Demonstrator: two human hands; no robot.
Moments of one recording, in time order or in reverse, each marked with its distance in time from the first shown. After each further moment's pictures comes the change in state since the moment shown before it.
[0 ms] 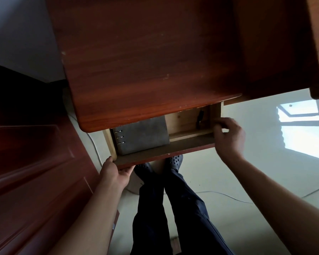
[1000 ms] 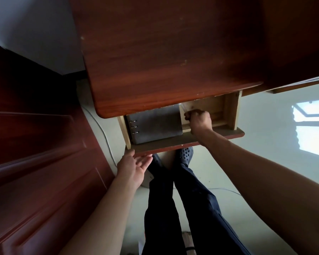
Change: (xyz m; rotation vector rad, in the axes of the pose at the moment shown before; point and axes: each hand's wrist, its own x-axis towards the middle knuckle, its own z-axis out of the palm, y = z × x) left_hand -0.017 -0.013 -0.012 0.191 -0.087 0.017; right_hand 0.006 -0.043 0.104 0.212 -0.457 0.439
